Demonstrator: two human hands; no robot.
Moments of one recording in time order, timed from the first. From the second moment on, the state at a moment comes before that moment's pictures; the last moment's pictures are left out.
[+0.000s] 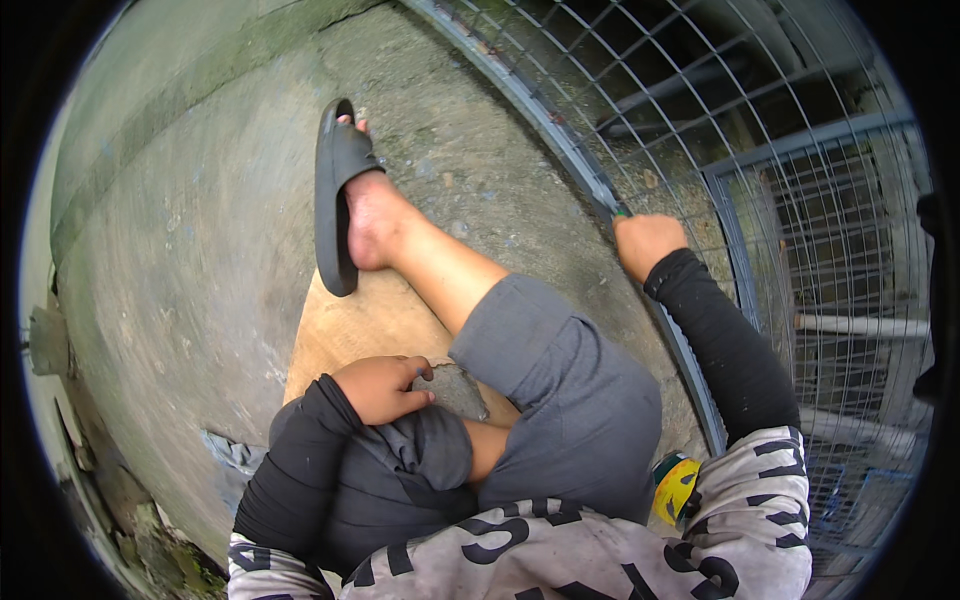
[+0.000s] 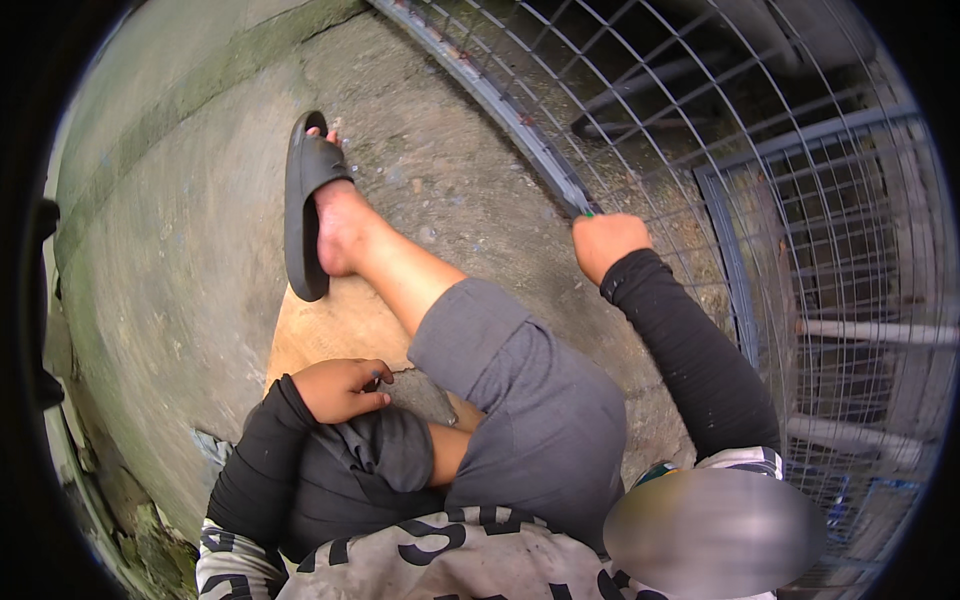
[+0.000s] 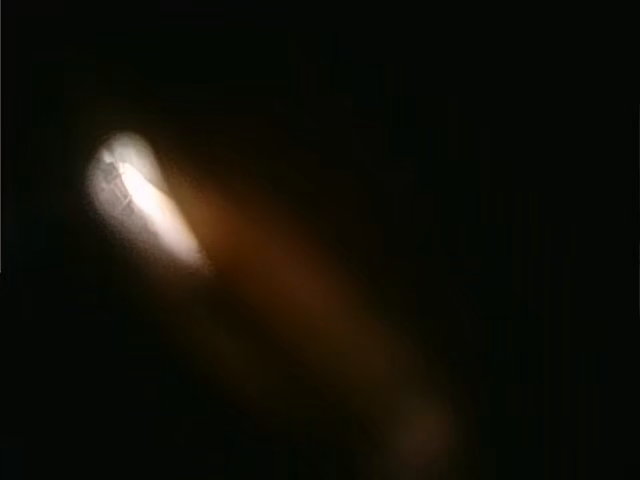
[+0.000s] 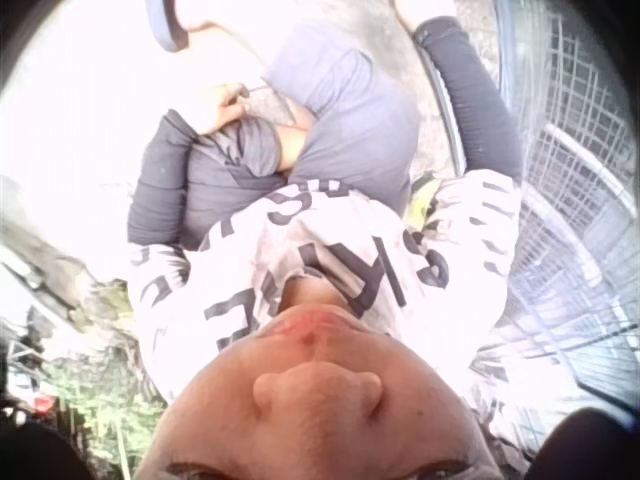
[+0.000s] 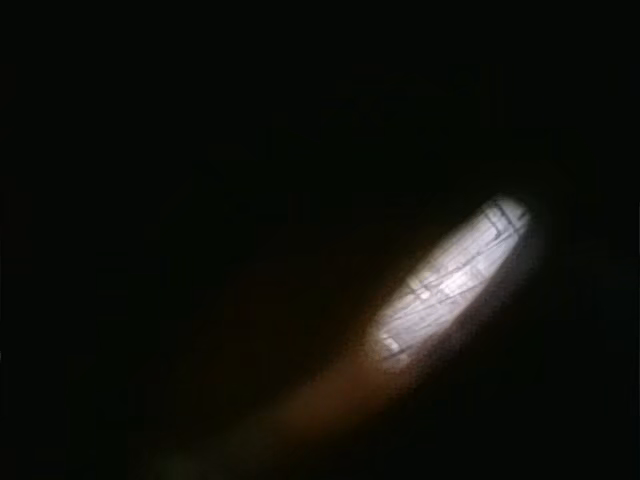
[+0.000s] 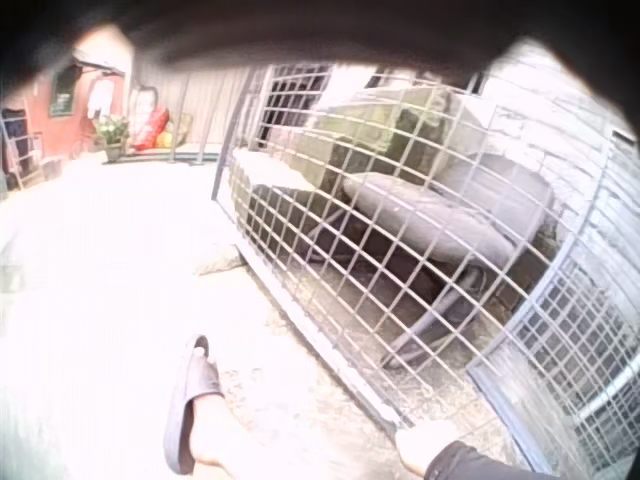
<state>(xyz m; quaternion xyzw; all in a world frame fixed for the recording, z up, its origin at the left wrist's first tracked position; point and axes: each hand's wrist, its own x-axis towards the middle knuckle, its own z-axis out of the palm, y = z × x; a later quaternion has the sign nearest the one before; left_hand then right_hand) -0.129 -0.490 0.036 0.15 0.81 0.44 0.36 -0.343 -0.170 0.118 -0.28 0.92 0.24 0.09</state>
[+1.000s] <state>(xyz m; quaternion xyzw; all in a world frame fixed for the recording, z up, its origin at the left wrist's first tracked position) -0.049 -0.339 0.079 0.00 0.34 0.70 0.63 -0.184 -0.017 0.041 -0.03 0.82 -0.48 -0.32</state>
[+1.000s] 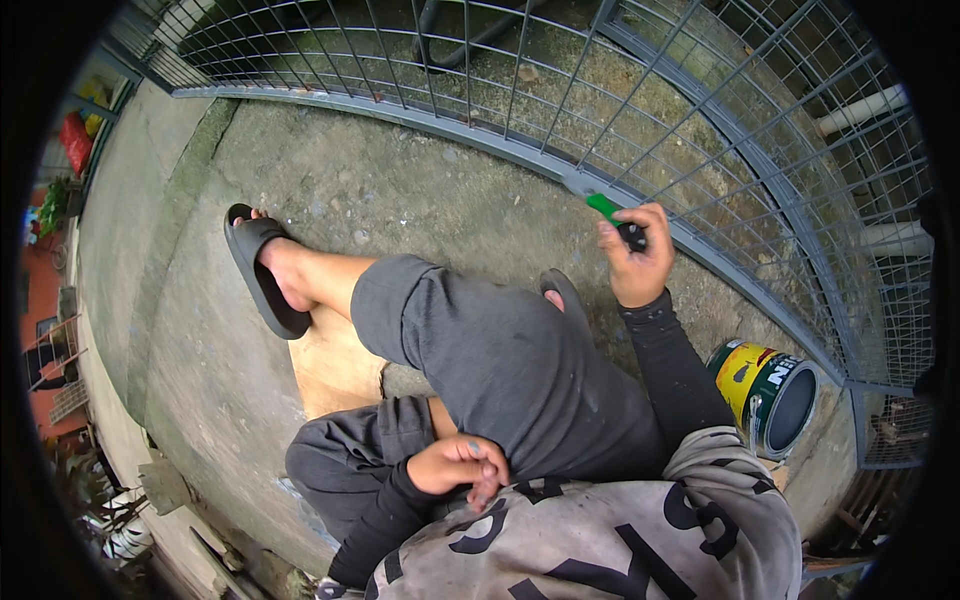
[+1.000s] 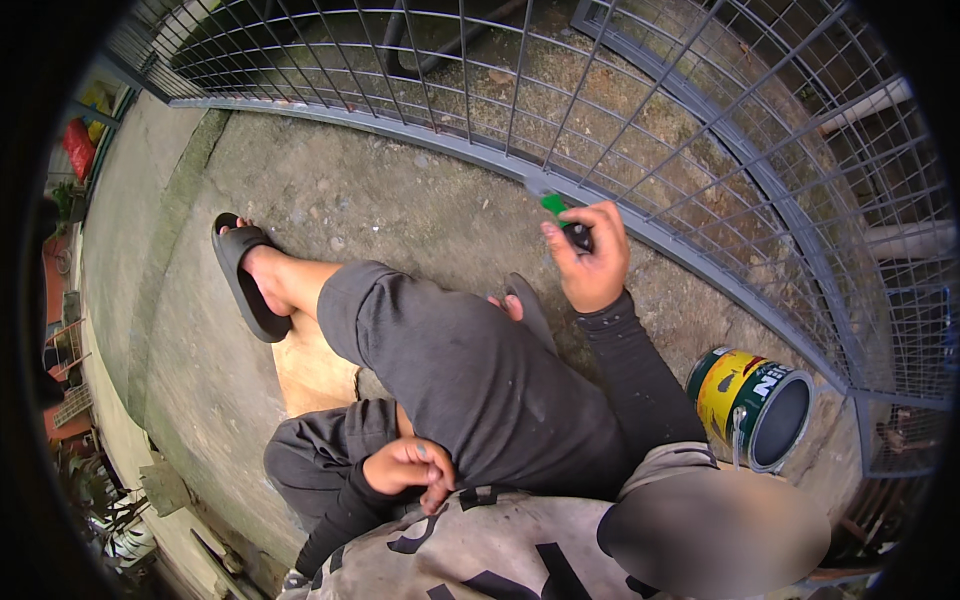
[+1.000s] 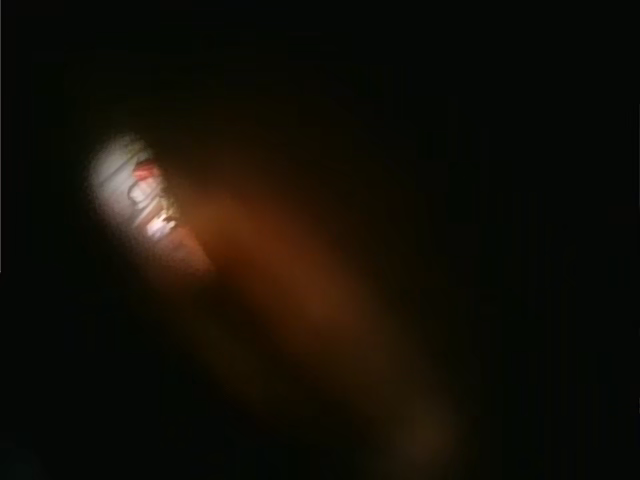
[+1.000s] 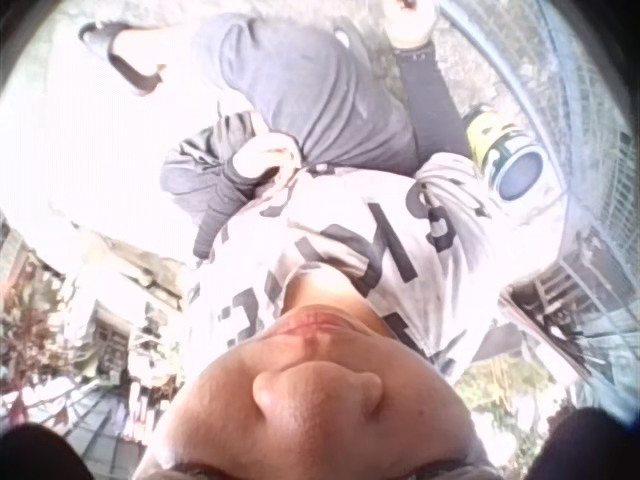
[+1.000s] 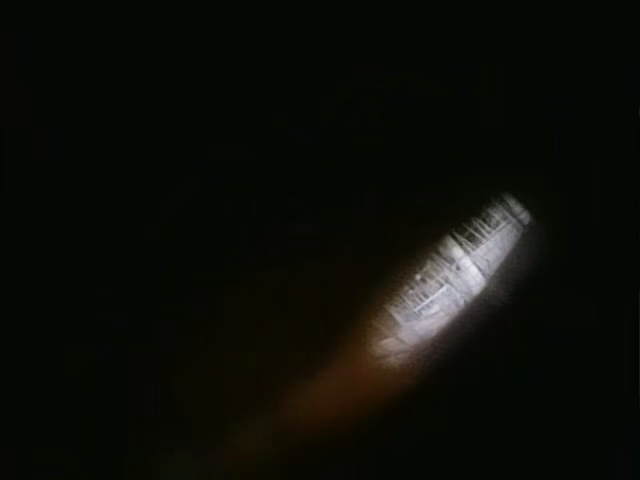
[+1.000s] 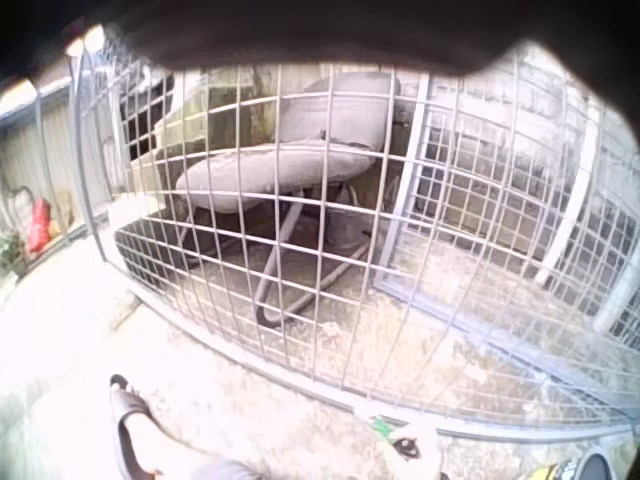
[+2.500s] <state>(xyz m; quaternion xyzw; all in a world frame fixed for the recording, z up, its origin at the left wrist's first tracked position) -0.052 -0.370 0.024 -0.03 0.08 0.80 0.59 -0.259 -0.082 0.023 -0.09 0.92 -0.26 -0.29</state>
